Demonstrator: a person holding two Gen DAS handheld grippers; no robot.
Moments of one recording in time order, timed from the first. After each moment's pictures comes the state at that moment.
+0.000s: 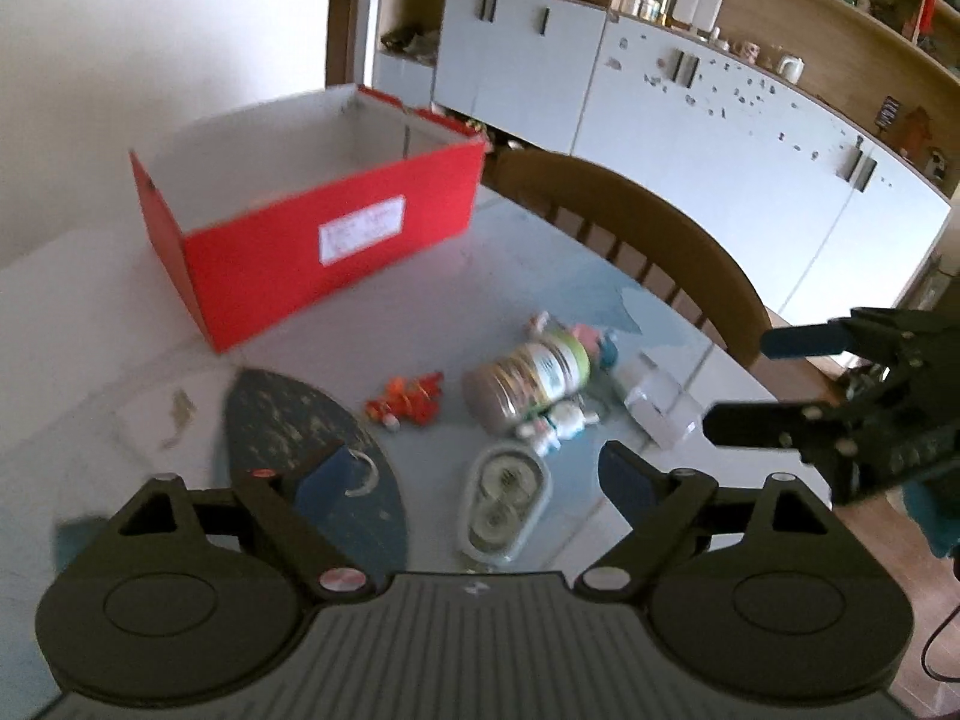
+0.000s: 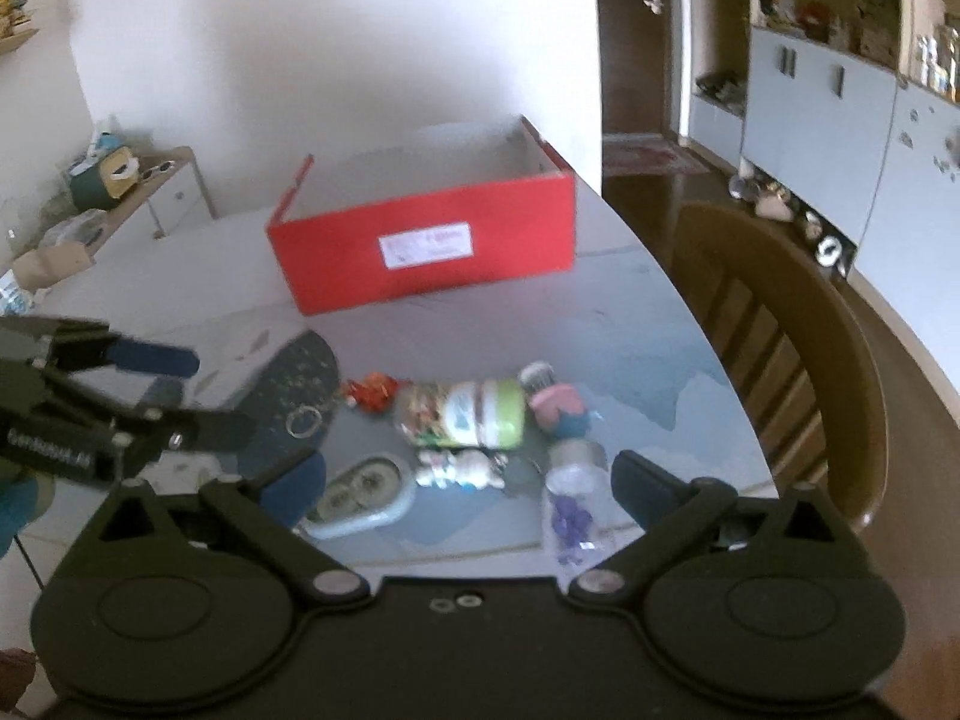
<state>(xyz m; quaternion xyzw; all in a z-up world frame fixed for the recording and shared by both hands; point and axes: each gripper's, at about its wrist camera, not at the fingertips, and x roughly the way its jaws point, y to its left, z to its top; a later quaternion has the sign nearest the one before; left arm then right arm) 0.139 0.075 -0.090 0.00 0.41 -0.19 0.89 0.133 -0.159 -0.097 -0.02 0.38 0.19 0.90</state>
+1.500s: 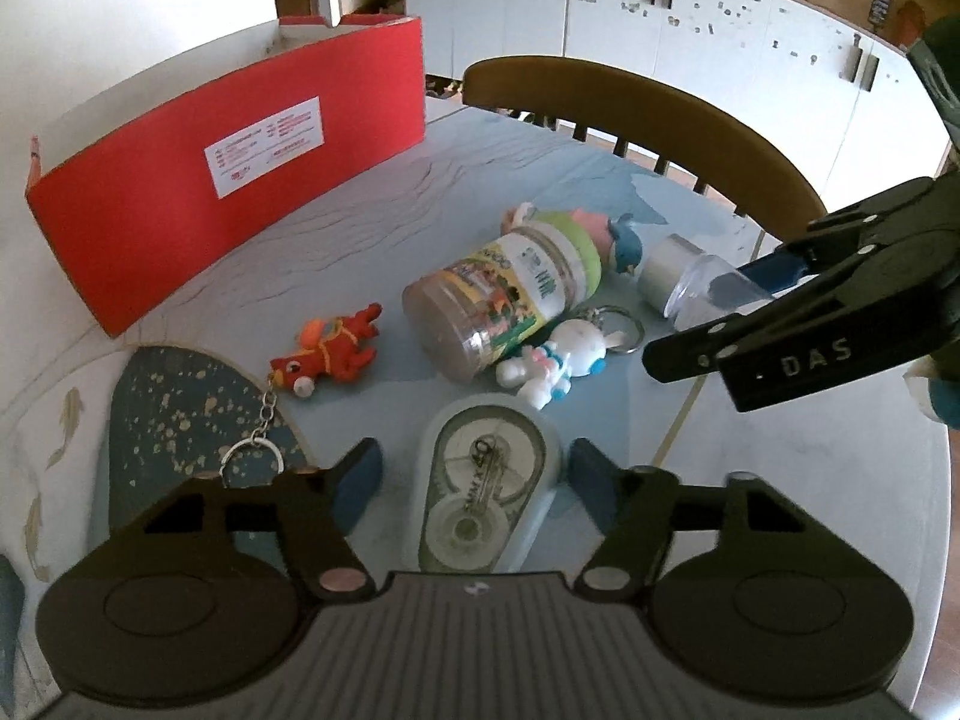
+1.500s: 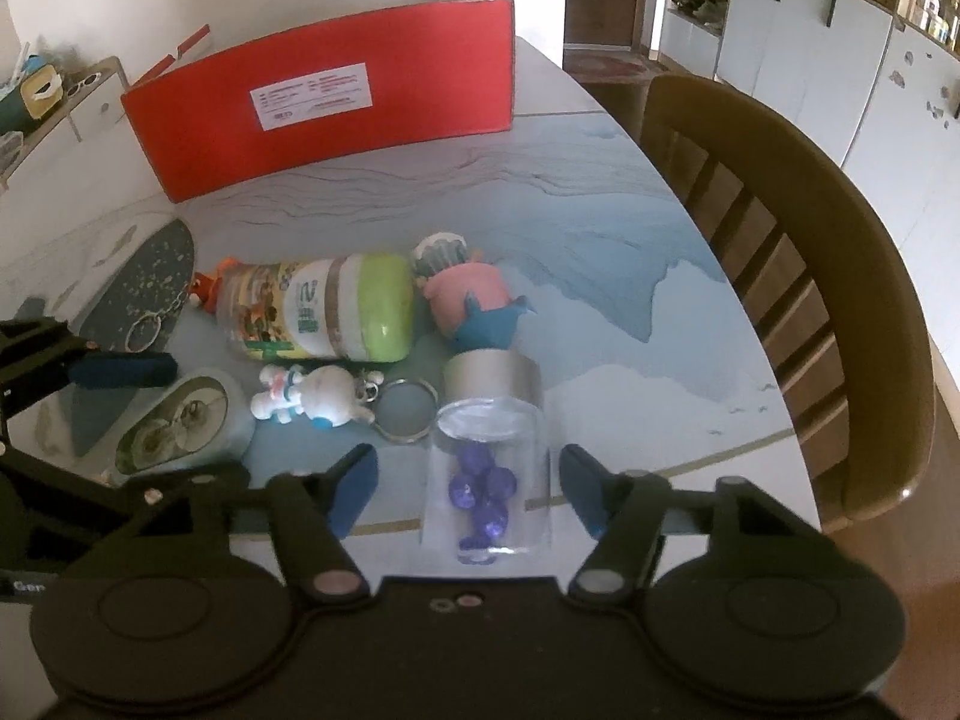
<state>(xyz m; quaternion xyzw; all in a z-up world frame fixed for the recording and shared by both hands) 0.167 0.015 -0.176 0.08 0.42 -0.19 0.88 0.195 -0.163 -0.184 -0.06 0.46 0.15 0.87</state>
